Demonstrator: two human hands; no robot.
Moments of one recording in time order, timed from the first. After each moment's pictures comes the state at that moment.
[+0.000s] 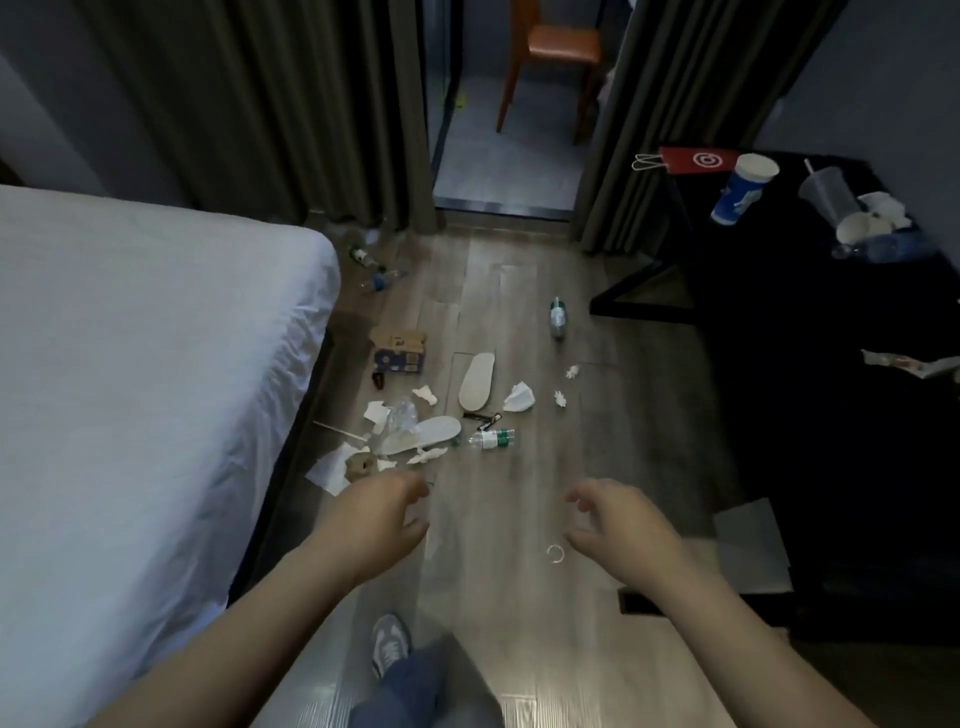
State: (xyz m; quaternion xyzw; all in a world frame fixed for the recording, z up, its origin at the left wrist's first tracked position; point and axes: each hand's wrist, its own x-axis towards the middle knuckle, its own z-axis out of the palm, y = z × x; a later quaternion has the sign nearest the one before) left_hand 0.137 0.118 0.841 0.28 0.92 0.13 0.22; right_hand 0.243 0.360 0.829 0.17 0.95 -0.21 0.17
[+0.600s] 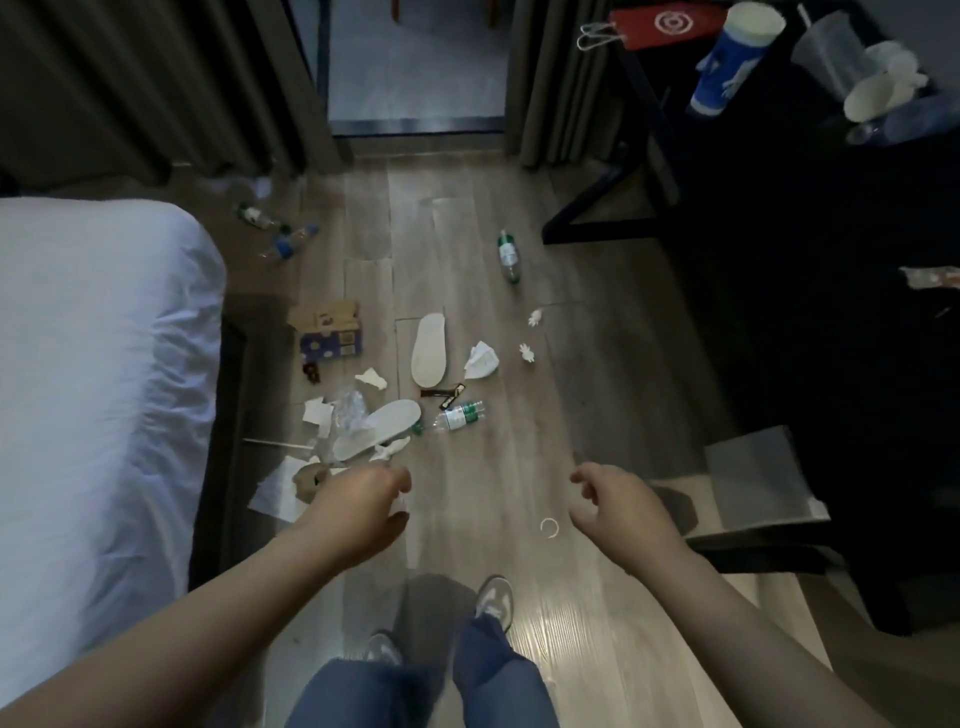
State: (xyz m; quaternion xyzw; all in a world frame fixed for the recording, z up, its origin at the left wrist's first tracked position) left_hand -0.028 0.220 0.708 0.39 0.88 0.01 0.28; right_hand 0.142 0.443 0.690 0.32 0.90 -0.26 0.17
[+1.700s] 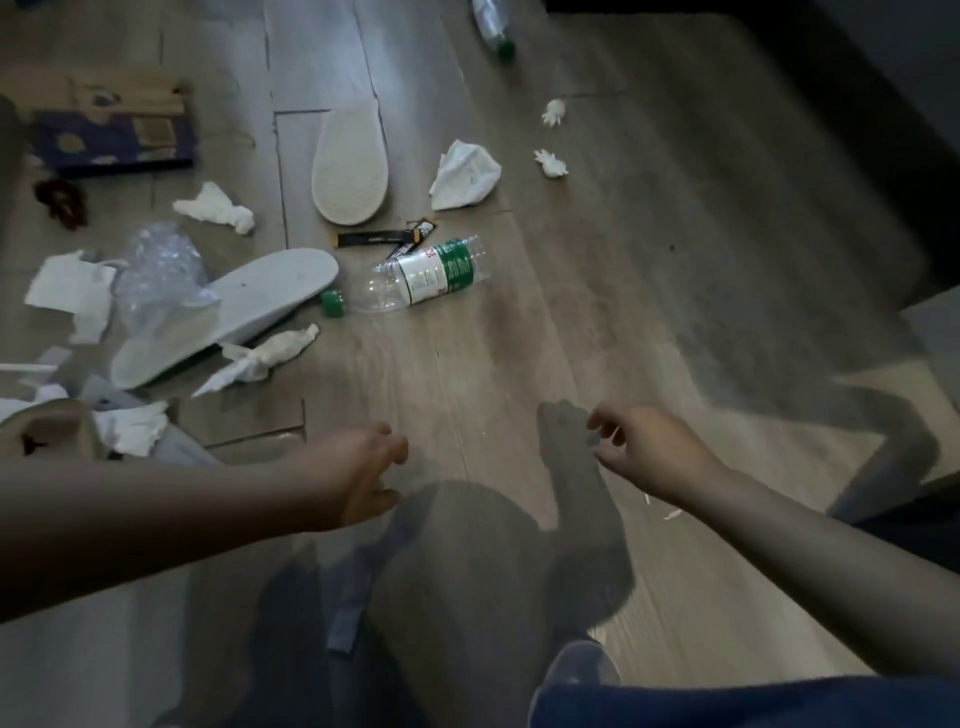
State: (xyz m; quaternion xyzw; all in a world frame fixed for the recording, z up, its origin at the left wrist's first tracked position) left_hand -0.093 0.247 0.008 0.56 0.77 0.01 0.31; right_hand 0.112 0.494 0.021 0.29 0.92 -0.19 0.17
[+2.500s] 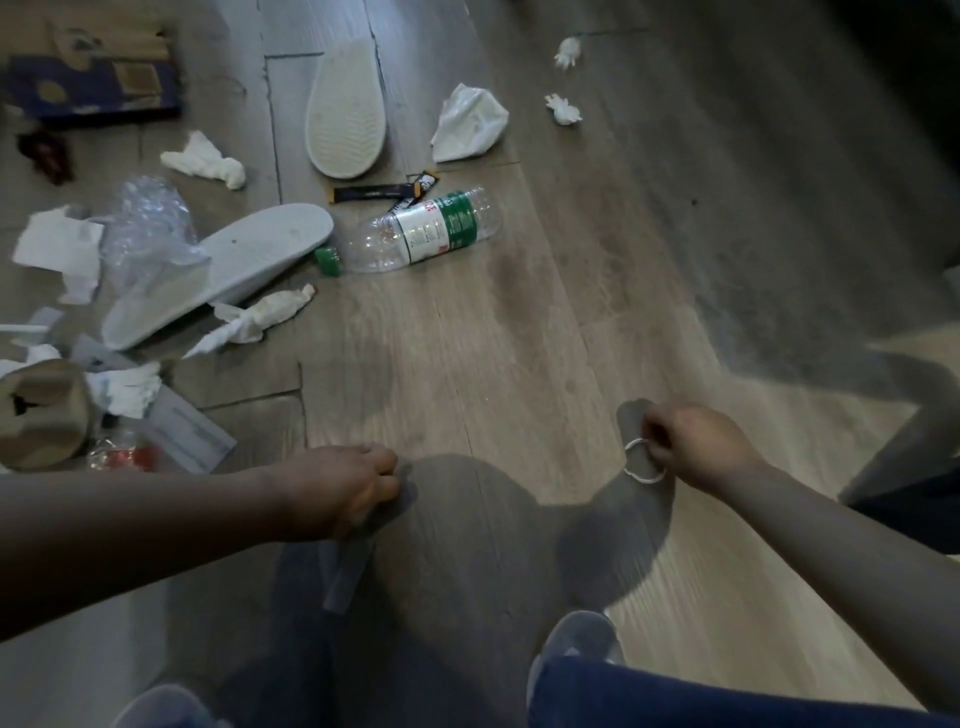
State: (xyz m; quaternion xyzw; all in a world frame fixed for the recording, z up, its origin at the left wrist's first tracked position) left_hand -0.078 0.222 -0.037 0.70 0.63 -0.12 0.32; right_hand 0.168 0.531 -0.032 0.29 0.92 -0.10 0.23
